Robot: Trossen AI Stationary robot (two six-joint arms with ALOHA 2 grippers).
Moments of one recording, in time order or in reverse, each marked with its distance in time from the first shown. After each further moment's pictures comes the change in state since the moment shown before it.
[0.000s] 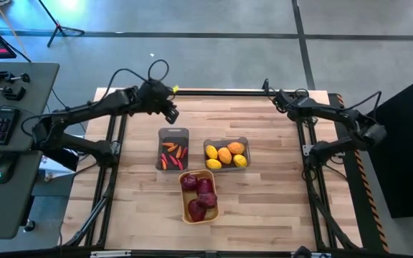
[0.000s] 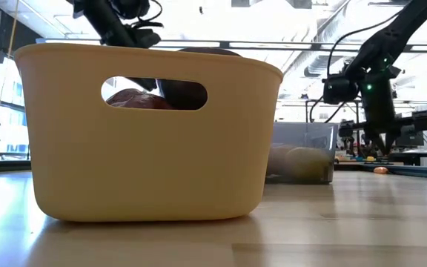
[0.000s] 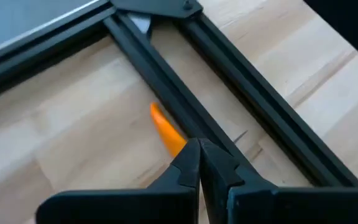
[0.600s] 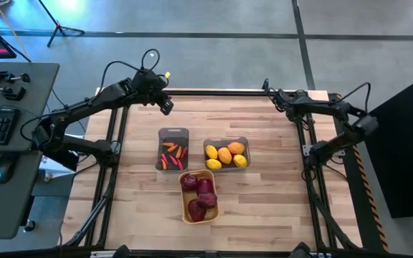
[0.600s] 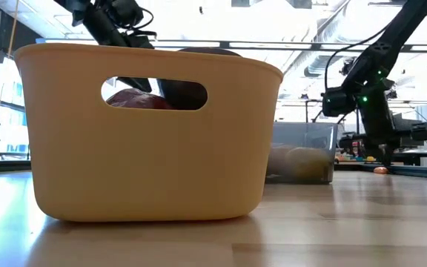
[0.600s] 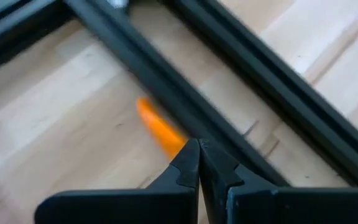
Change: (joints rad) left arm 0.179 0.000 0.000 0.024 0.083 0.174; right arm -0.065 0.133 0.002 0.070 -0.052 0.055
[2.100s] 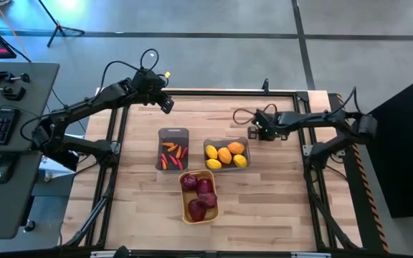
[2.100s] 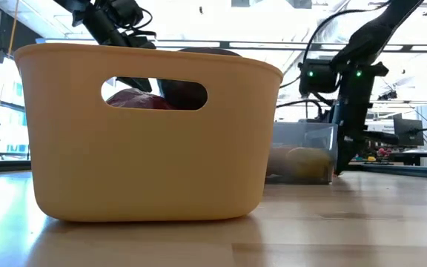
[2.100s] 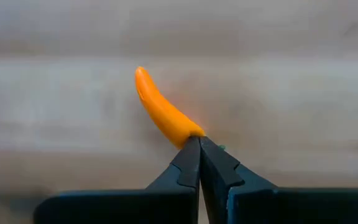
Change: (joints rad) left arm 0.002 0.000 0.000 0.003 0.000 -0.081; right arm 0.502 -0.015 0.002 0.114 -0.519 -0.240
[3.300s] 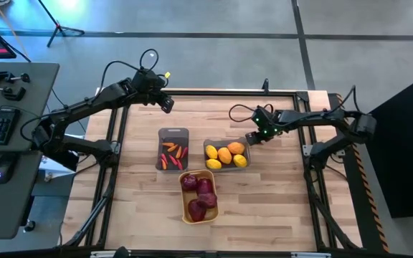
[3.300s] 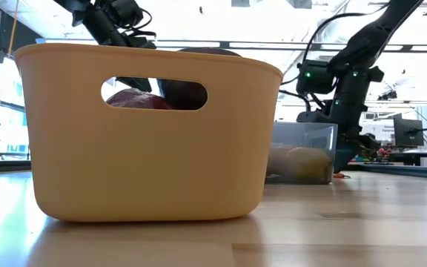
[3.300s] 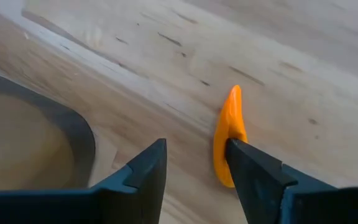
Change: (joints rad) left arm 0.000 0.000 0.000 -0.003 -0.002 -0.033; right arm -0.037 0.022 0.004 0.092 -0.168 -0.426
